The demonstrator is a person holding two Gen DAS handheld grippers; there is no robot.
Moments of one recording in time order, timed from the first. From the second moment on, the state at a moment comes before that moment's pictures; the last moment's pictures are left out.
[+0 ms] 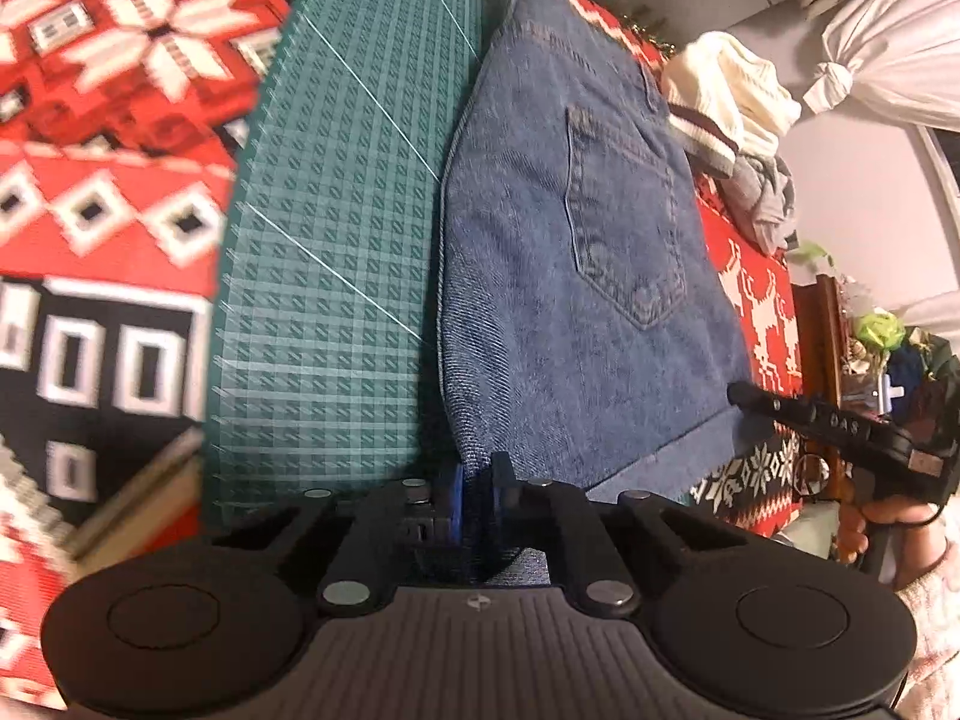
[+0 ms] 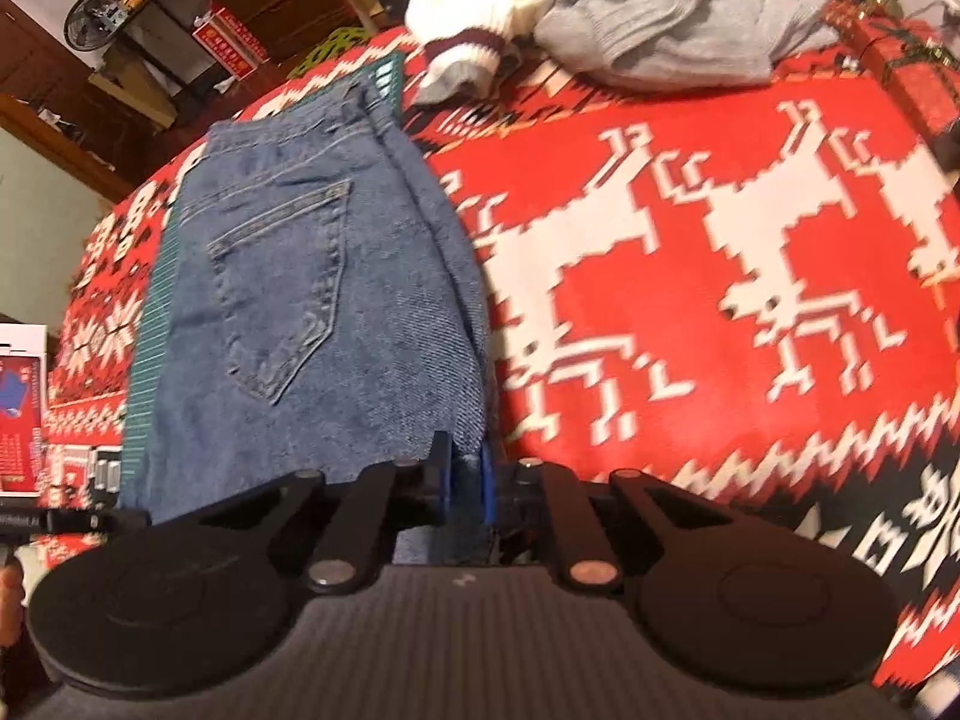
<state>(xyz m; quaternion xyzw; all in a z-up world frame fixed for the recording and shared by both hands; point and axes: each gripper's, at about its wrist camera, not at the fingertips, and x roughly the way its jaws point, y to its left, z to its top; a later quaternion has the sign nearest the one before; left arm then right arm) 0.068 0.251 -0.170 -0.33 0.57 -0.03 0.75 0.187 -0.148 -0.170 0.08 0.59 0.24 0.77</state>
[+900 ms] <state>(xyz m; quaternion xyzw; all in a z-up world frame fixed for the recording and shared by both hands) 0.050 0.343 -0.115 -0.32 0.48 0.05 0.82 0.152 -0.128 -0.128 0.15 0.48 0.27 0.82</state>
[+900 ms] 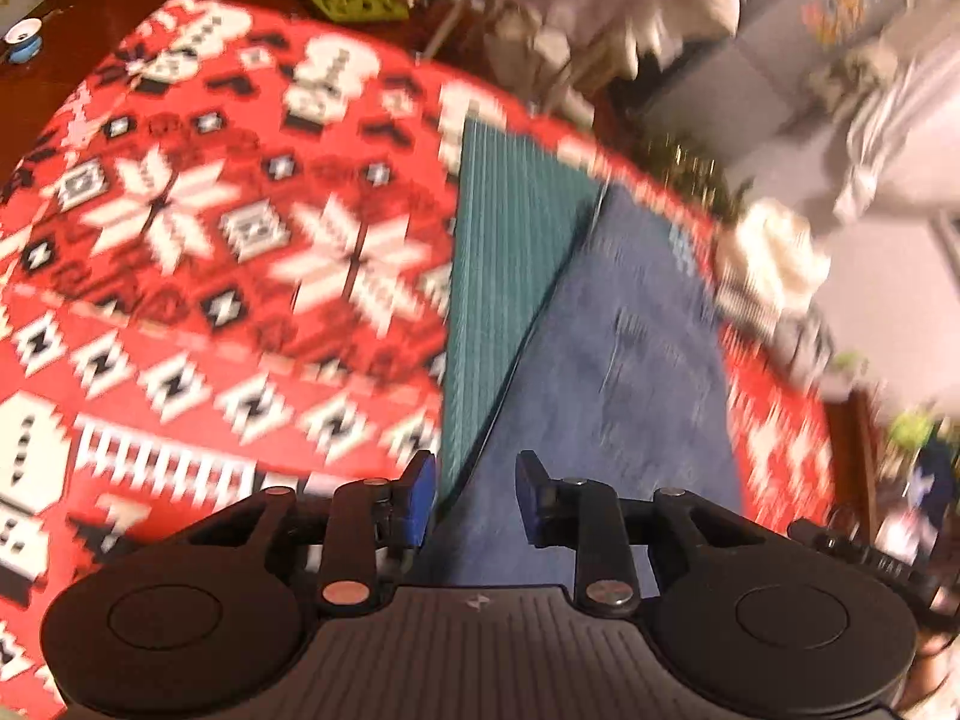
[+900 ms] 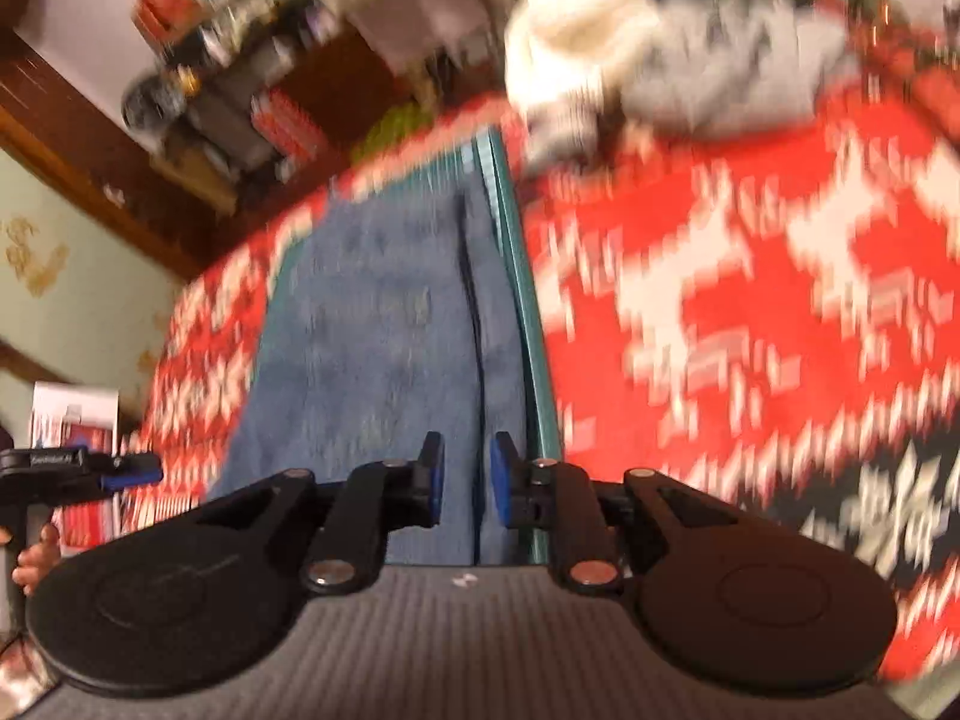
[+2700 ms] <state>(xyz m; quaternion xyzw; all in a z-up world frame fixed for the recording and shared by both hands) 0.105 0.296 -0.125 -0.25 0.47 -0.02 0.84 0.189 -0.083 -0.152 0.19 0.42 0.27 0.85</state>
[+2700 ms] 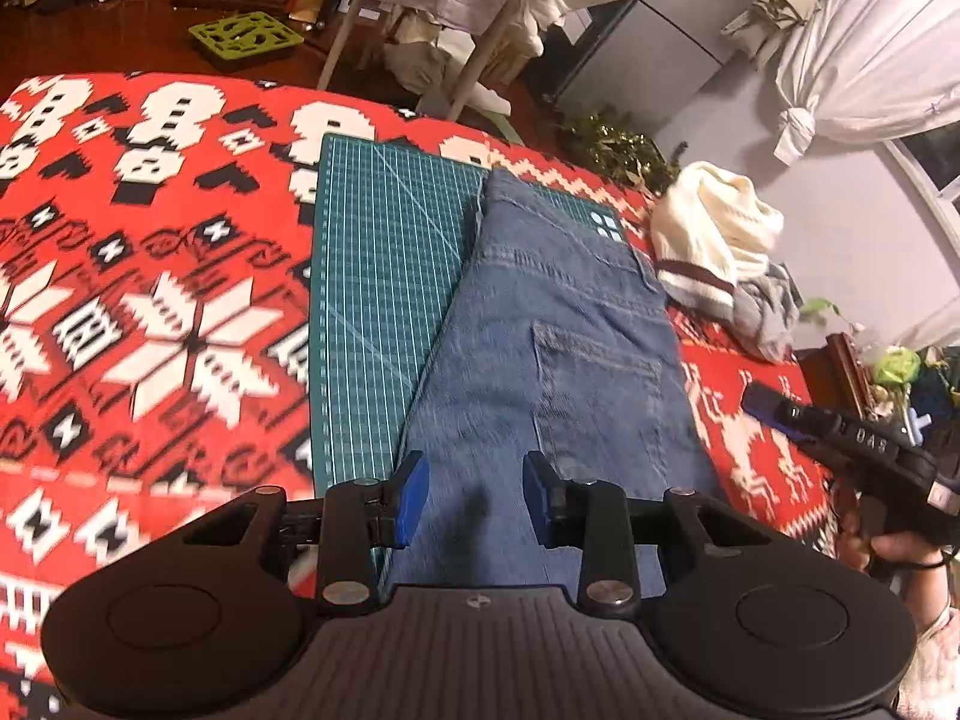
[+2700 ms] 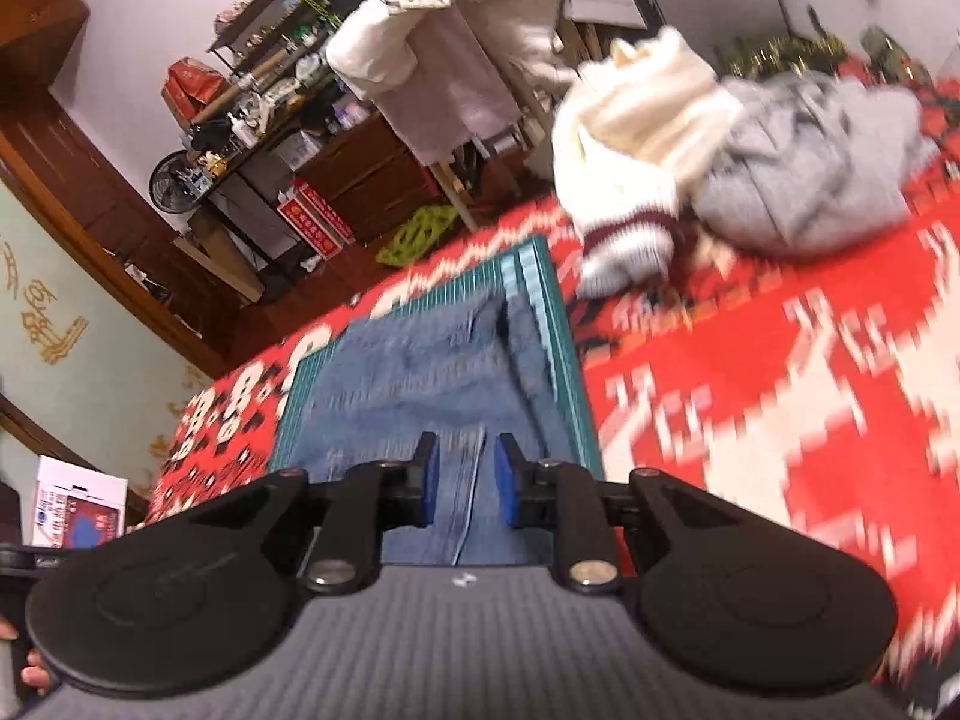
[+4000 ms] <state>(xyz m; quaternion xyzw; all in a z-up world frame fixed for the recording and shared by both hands) 0.016 0.312 -0.156 -0.27 0.57 0.00 0.78 0.106 -0.116 -0.165 0.12 0.60 0.21 0.77</state>
